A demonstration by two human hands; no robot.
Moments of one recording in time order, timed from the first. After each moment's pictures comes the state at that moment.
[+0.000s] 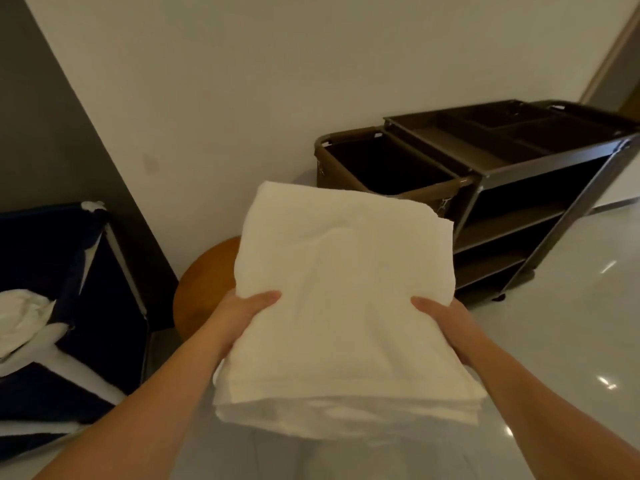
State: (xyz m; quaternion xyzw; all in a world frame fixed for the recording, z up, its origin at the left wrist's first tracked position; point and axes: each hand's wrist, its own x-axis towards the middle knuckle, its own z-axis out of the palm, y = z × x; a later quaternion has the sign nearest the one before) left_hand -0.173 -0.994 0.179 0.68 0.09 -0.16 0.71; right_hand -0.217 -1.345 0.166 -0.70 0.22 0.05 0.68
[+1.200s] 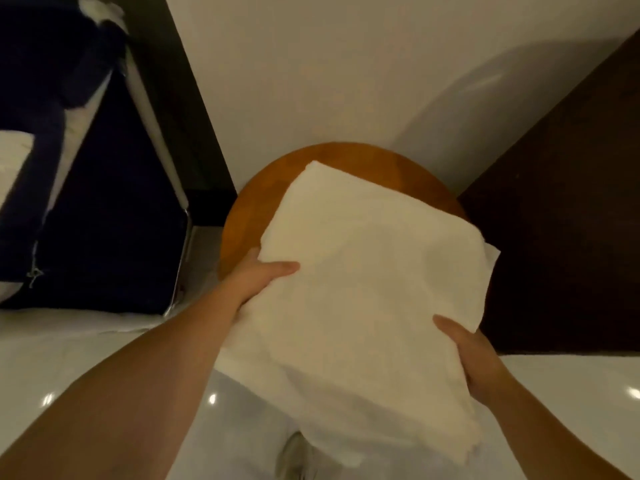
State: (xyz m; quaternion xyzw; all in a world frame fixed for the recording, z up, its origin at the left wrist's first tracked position) left_hand 0.103 -0.767 -0.137 0.69 0.32 -0.24 0.61; right_hand 0.065 -1.150 -0.149 -0.66 0.31 0.24 0.64
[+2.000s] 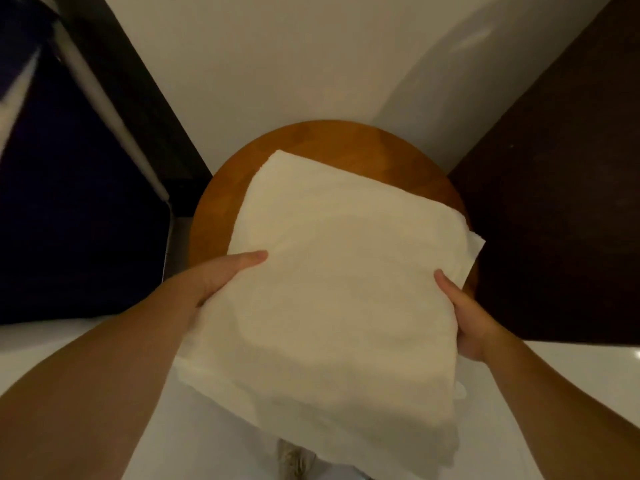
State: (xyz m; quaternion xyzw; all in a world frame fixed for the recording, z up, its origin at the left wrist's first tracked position) left_hand 0.123 -0.780 -0.127 0.62 0.35 -0.37 0.59; right_hand 0.126 -1.174 -0.160 -0.57 0.32 0.32 0.69
